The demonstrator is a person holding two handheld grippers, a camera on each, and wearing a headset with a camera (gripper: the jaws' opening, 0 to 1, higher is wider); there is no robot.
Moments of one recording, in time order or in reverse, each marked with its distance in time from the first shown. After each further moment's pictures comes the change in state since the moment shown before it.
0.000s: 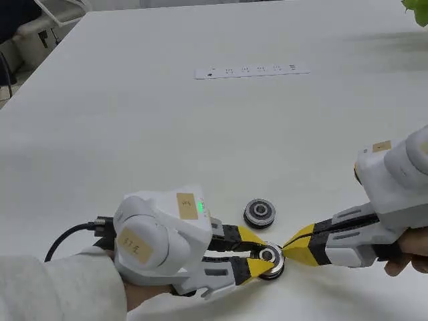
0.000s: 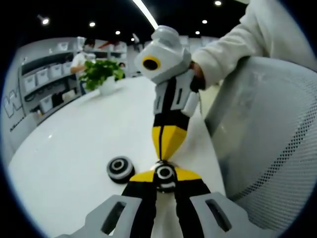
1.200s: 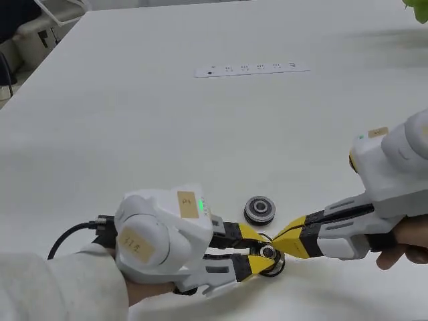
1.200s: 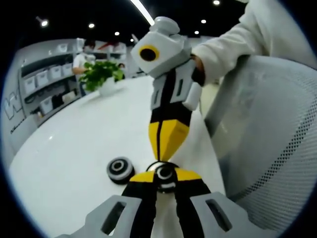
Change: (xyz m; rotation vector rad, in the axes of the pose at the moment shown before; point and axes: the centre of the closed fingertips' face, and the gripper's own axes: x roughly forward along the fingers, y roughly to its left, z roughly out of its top) left arm 0.001 0.000 0.001 0.005 0.002 0.004; right arm 0.002 0.017 0.015 -0.049 -0.022 0.021
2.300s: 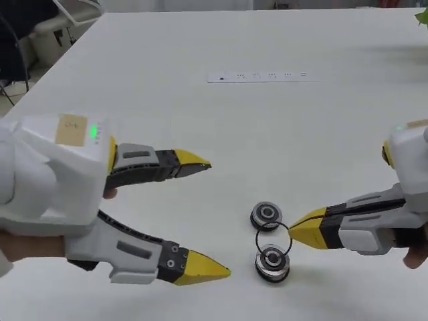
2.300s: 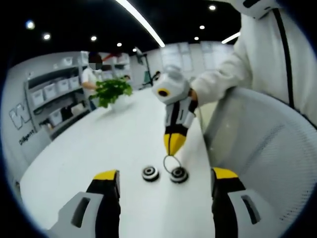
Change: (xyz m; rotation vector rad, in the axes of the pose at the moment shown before) left arm -0.112 0.017 0.047 0.050 -0.070 0.065; right arm -0.023 -0.002 0.021 -0.005 -0.050 -0.036
